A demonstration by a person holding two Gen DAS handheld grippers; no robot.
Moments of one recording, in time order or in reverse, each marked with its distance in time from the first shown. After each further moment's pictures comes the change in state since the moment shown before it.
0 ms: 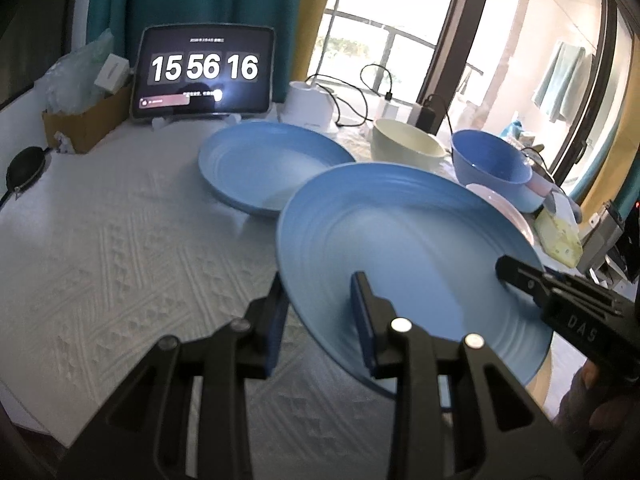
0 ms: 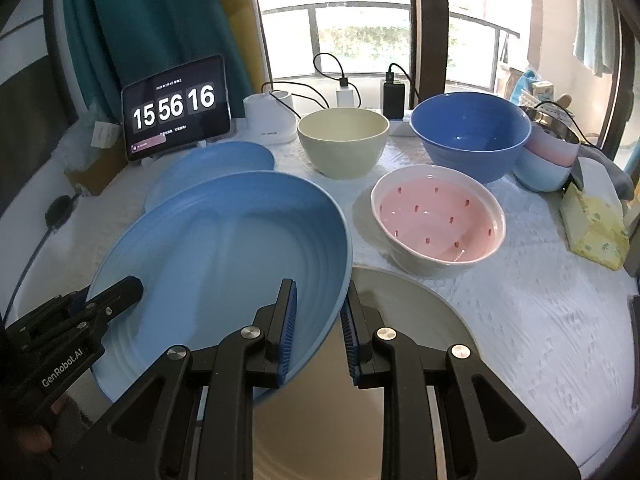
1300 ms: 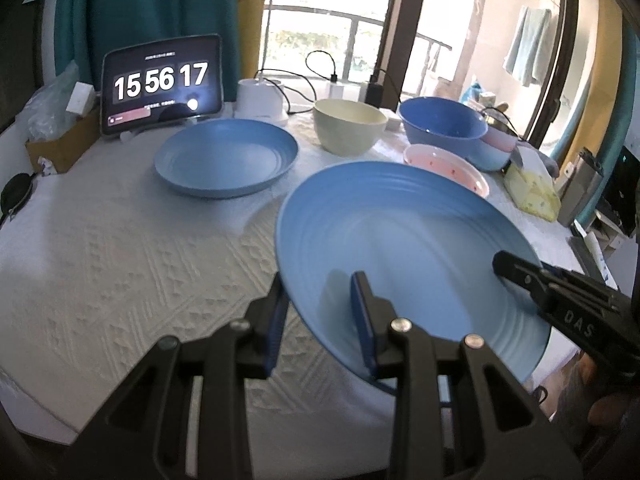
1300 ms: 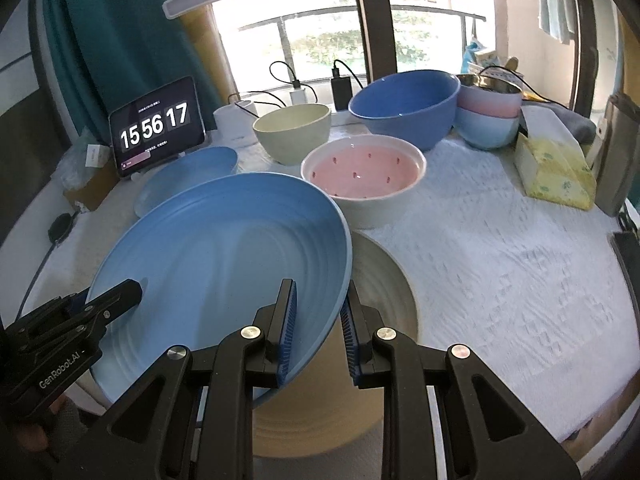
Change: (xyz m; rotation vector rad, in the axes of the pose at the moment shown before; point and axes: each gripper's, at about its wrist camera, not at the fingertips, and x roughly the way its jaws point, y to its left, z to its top) left arm -0.019 -0.056 -0.030 0.143 0.028 -0.036; right arm -0.040 -0.049 -0.051 0.123 -0.037 -0.011
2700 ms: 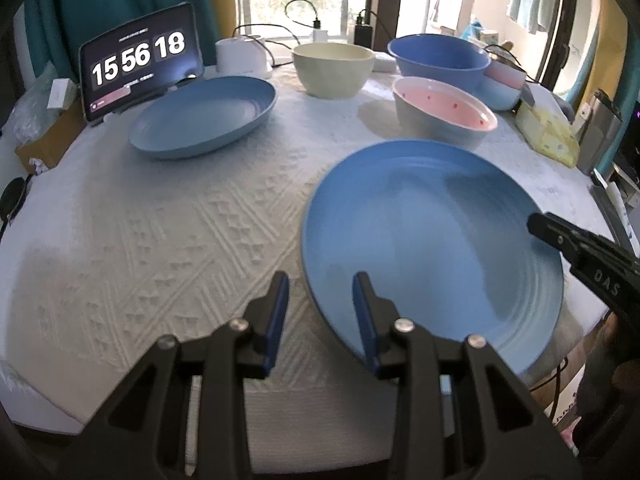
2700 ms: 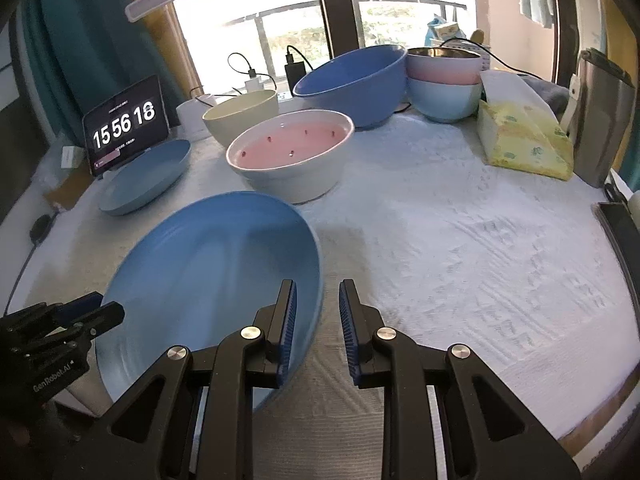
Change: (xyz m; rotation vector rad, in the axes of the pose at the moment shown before) left arm 0.033 -0.031 -0.017 0.075 0.154 0.076; right arm 0.011 -0.058 -0.018 0.040 0.016 -0.043
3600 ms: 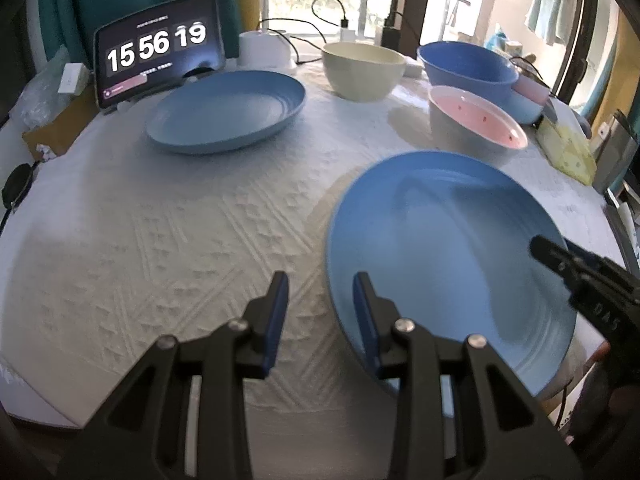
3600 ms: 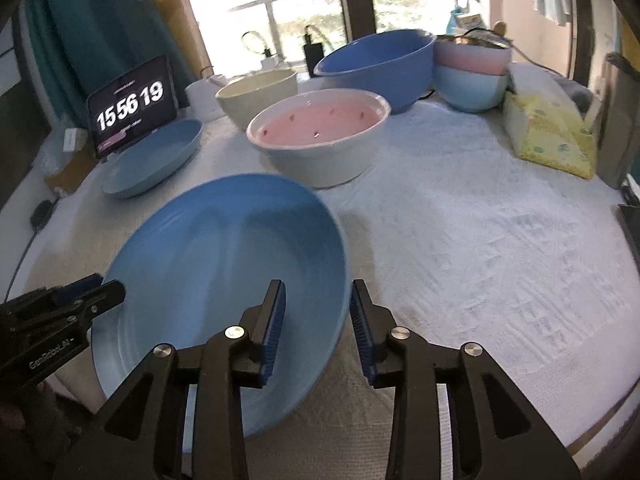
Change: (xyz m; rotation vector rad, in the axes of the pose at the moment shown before) left arm 0.009 0.019 0.008 -0.053 0.001 0.024; right arm 0.013 0.021 0.001 -0.023 0.026 -0.005
